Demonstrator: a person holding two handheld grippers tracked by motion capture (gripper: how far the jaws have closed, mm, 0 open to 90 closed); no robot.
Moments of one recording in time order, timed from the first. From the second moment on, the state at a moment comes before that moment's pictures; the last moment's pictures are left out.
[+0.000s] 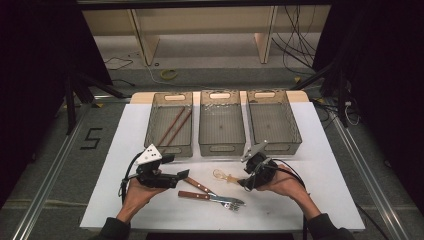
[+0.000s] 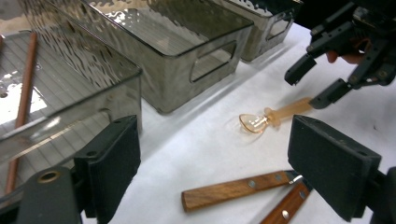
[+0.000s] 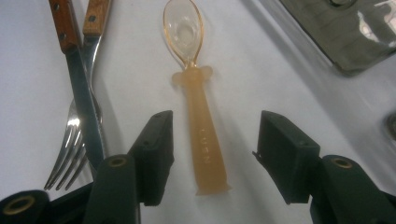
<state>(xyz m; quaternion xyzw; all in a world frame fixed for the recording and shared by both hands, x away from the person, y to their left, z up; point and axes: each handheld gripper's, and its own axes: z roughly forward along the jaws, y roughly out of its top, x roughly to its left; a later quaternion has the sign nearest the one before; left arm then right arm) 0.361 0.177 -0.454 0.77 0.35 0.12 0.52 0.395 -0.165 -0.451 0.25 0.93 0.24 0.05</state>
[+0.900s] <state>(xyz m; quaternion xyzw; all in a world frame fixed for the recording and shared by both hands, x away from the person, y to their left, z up) 0.348 0.178 -0.465 0.77 0.35 0.12 0.52 0.397 -0.155 -0.466 0.23 0.95 0.19 0.05</state>
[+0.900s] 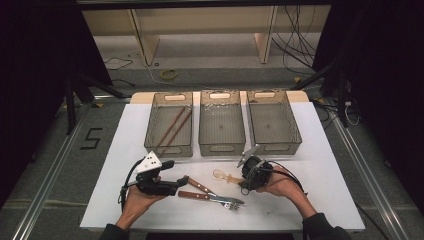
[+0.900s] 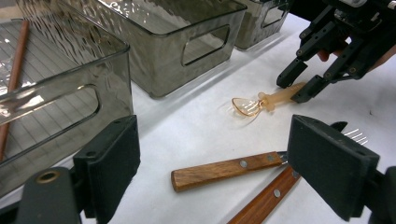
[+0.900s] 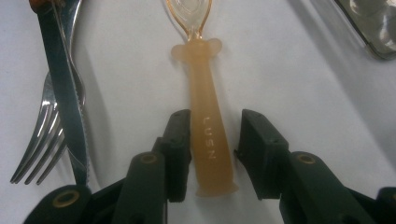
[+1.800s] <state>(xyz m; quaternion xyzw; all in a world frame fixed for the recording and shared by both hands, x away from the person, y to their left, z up) 0.347 0.182 -0.471 0.78 0.34 0.13 0.51 0.395 -0.163 -0.458 0.25 0.94 0.22 0.05</state>
